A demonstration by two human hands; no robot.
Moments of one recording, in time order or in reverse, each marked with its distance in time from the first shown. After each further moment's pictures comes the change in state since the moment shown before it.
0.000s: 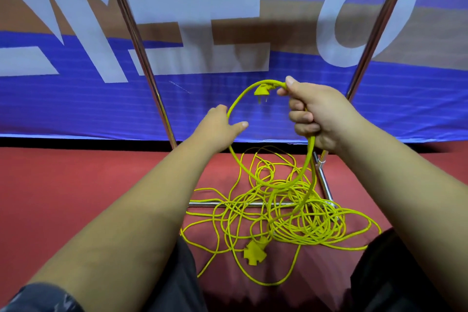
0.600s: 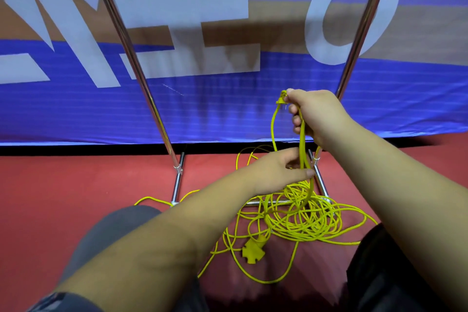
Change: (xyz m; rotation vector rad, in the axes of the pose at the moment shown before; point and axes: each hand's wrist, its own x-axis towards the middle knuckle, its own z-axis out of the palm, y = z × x) left_hand -0.074 0.068 0.091 -0.550 -0.595 0.358; right_hand 0.012 0.014 -0.022 -0.211 0.291 -0.006
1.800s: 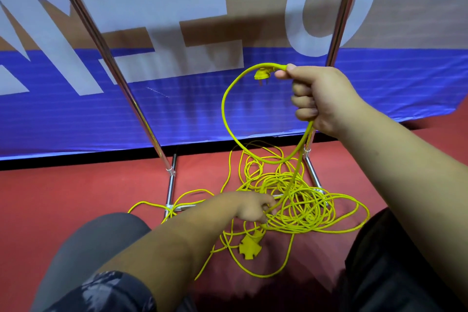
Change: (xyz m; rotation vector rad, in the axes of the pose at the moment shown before) left_hand 0.010 -0.117 0.020 0.639 -0.482 -0.344; right_hand -0.008 -0.025 -0.040 0.266 -0.222 -0.045
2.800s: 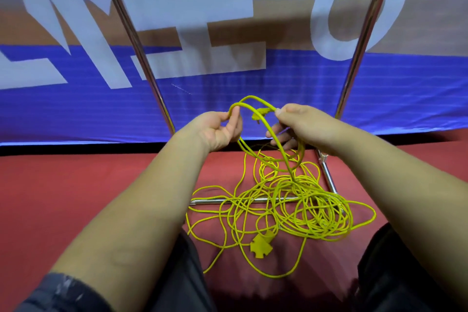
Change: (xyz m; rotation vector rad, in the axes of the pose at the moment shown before) left_hand -0.124 -0.018 -0.164 -2.519 0.376 -0.075; right_hand 0.006 0.059 0.028 -0.497 -0.240 0.123
